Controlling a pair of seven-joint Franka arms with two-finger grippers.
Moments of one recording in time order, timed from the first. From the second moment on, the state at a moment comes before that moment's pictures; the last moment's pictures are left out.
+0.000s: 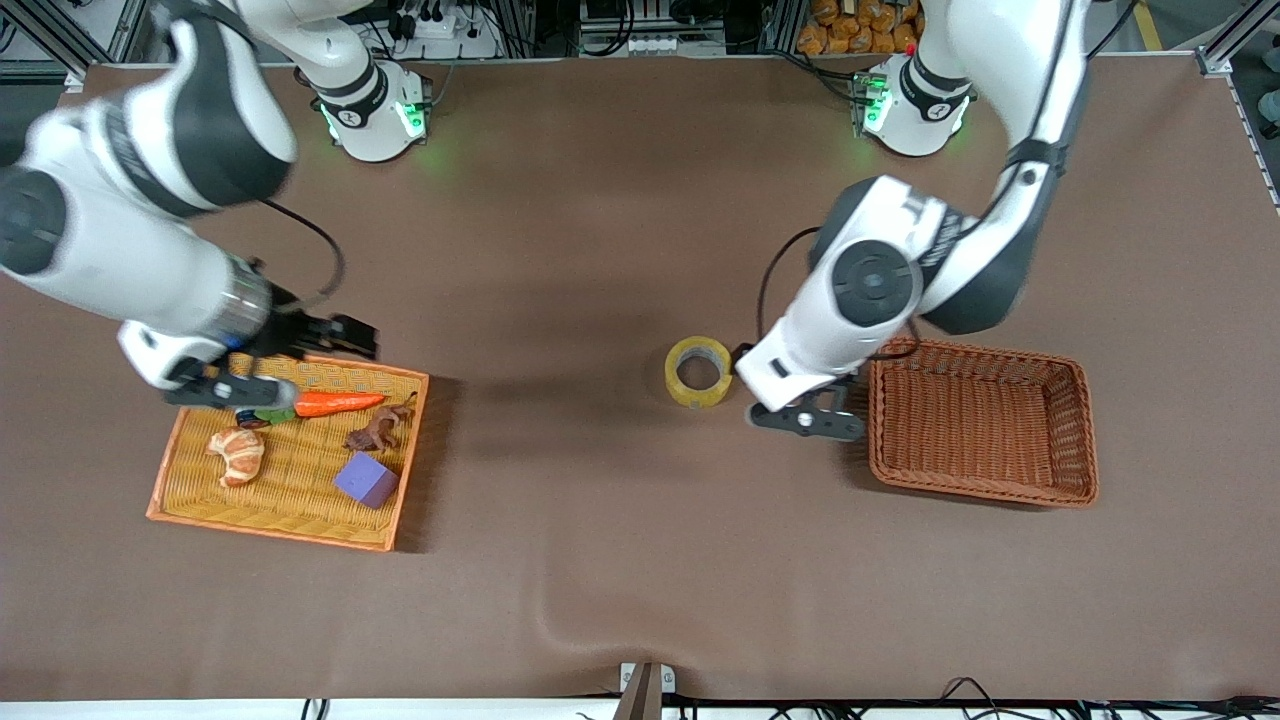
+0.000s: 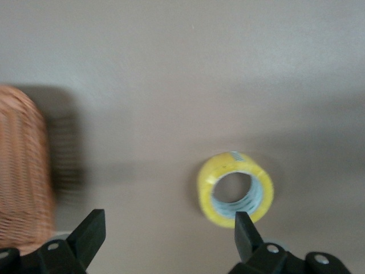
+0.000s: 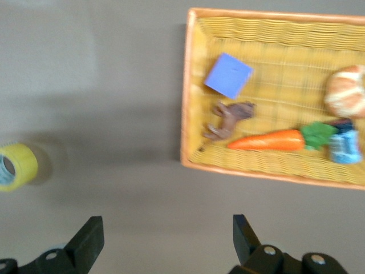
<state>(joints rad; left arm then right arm) -0.41 0.56 -0.17 -1.42 0.02 1.92 -0.50 0.20 0.18 -0.04 -1.57 0.14 1.67 0.16</state>
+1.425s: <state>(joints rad) -0.48 0.59 -0.17 -1.81 0.08 2.34 -0.67 -0.09 -0.05 -0.03 -1.67 0.02 1.53 -0.13</state>
